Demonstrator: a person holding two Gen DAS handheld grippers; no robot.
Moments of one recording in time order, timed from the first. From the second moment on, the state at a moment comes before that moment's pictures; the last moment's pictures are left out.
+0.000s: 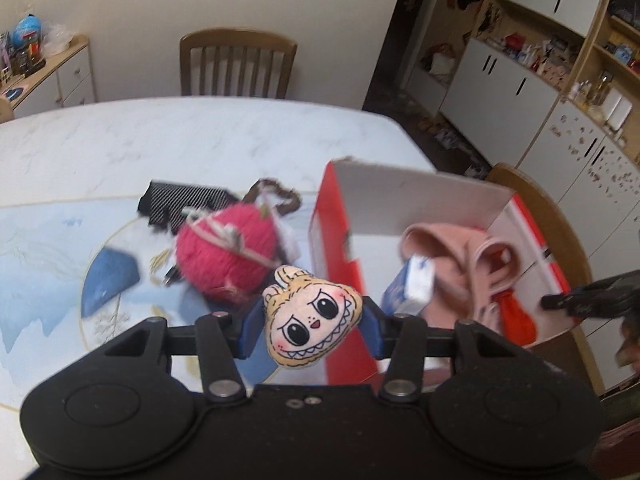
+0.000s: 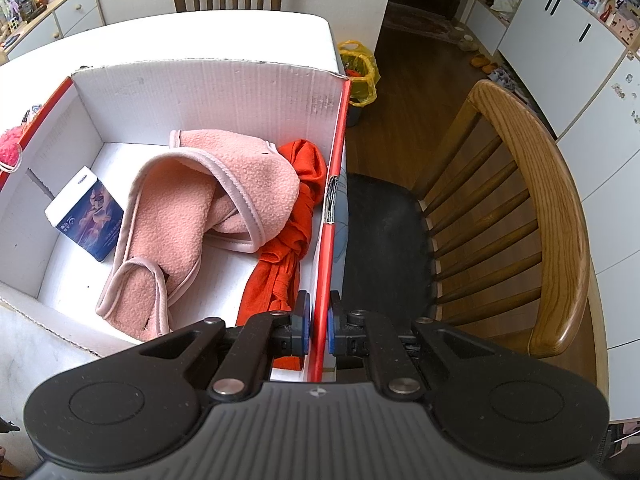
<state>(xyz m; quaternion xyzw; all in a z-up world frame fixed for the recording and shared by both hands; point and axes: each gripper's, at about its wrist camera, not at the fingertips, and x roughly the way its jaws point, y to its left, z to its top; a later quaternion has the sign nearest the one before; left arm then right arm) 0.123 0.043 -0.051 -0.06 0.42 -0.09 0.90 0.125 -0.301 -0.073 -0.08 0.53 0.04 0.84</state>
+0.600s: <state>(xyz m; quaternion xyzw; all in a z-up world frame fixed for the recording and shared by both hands) 0.159 -0.034 -0.024 0.01 0.41 -0.18 0.89 0.125 -0.304 -0.074 -0.08 0.53 0.04 0.84</state>
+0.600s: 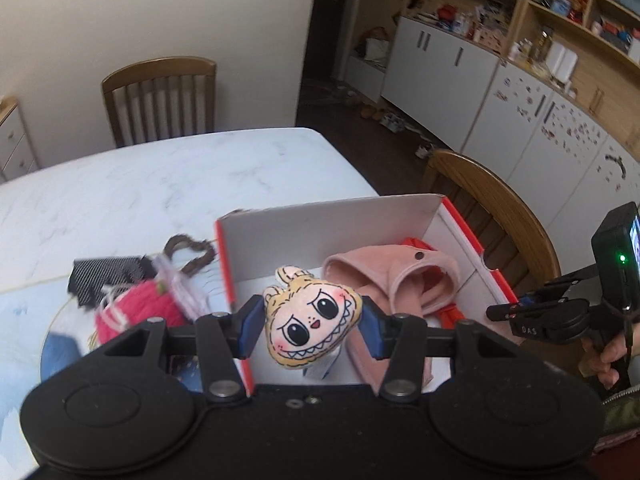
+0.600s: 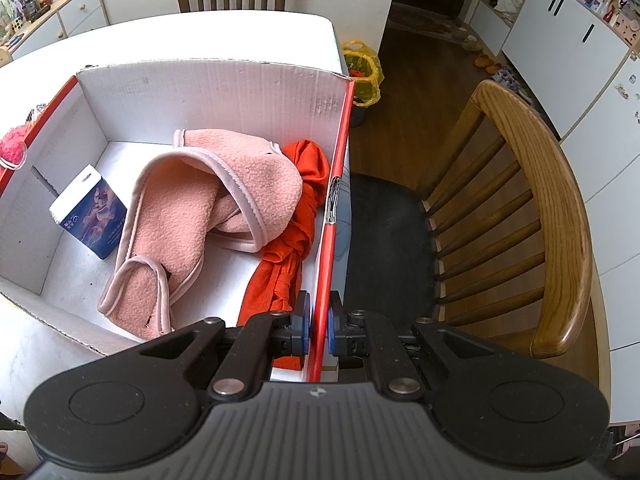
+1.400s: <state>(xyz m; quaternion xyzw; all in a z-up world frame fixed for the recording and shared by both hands) 0.256 -0.113 -0.086 0.14 0.49 -0.19 0.84 0.124 -0.309 -0.076 -0.07 0.53 0.05 0.84</state>
